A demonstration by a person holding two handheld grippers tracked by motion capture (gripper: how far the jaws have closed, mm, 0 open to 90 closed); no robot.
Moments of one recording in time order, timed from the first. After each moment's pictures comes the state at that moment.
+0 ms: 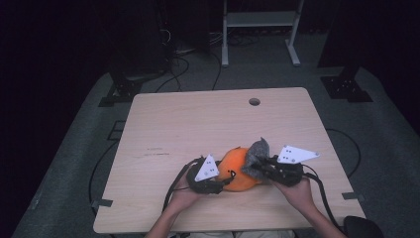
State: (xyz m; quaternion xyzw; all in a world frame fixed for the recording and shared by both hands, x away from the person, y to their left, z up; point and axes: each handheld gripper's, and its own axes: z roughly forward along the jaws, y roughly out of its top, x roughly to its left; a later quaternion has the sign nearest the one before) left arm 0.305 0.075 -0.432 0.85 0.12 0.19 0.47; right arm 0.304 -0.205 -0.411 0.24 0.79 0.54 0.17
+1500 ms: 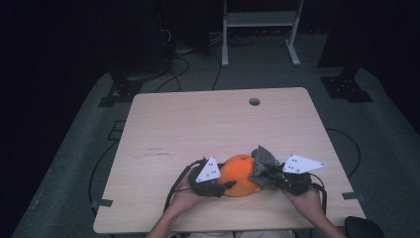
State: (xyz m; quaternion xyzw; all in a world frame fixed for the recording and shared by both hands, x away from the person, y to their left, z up) left arm 0.300 0.068 -0.434 0.86 0.11 0.16 0.47; right arm 0.283 -0.220 -0.422 0.24 0.80 0.51 0.19
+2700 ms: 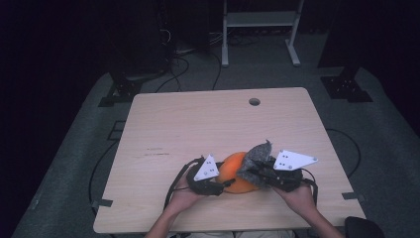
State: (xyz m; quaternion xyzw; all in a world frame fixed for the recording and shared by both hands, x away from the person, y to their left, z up) left arm 0.304 0.080 -0.428 0.85 0.13 0.16 0.48; right arm 0.284 -0.195 -0.397 0.20 0.81 0.53 0.18
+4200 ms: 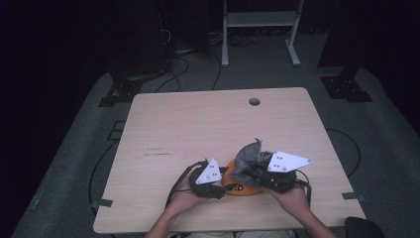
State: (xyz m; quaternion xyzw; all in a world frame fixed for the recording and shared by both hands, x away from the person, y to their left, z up) left arm 0.298 0.070 -0.434 0.86 0.09 0.14 0.48; right arm 0.280 -0.179 -0.390 0.19 0.80 0.54 0.18
